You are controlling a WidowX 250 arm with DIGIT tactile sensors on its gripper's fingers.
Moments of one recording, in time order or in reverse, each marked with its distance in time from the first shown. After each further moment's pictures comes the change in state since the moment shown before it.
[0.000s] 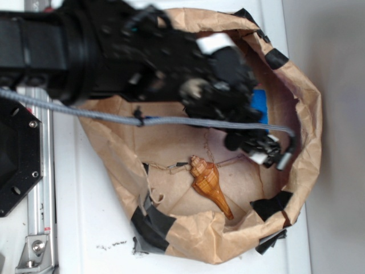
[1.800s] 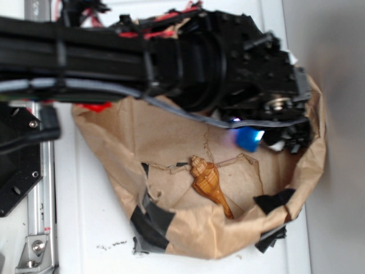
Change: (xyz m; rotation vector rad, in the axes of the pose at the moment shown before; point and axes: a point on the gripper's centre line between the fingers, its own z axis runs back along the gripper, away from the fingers) arm -0.006 0.015 -0.058 0.202 0.148 0.130
